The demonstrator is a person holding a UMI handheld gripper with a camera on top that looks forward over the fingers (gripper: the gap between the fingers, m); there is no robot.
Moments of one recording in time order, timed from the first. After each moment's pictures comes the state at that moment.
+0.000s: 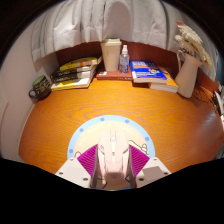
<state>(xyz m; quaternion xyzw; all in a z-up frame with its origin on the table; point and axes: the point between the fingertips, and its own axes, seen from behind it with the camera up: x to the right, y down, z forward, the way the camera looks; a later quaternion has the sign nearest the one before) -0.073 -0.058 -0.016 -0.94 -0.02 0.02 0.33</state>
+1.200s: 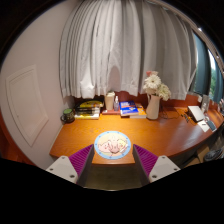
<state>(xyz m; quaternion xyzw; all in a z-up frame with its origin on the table) -0.083 -0.271 0.245 -0.88 0.01 -0.01 0.48</state>
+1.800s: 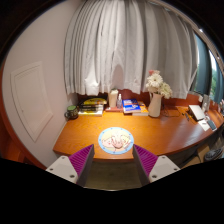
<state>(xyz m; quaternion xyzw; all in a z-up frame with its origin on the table) -0.102 -0.297 0.239 -0.88 0.00 0.00 0.48</state>
